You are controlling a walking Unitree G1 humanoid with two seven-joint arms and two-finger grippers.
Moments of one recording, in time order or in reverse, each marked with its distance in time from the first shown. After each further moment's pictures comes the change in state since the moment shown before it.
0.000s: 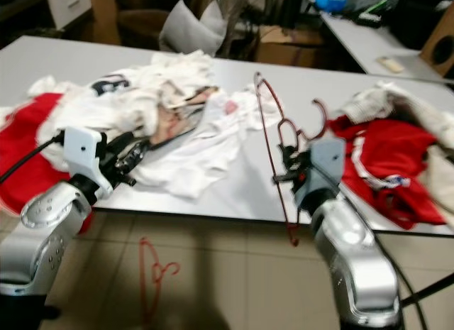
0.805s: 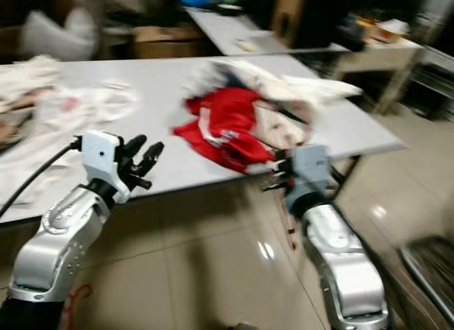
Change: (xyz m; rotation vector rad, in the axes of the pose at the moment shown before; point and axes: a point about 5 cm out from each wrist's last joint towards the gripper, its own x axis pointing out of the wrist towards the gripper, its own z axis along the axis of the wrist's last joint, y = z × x) left arm 0.006 -0.022 -0.004 -0.025 -0.009 -0.008; right arm 0.001 0.021 -0.005 -0.087 0.039 0.045
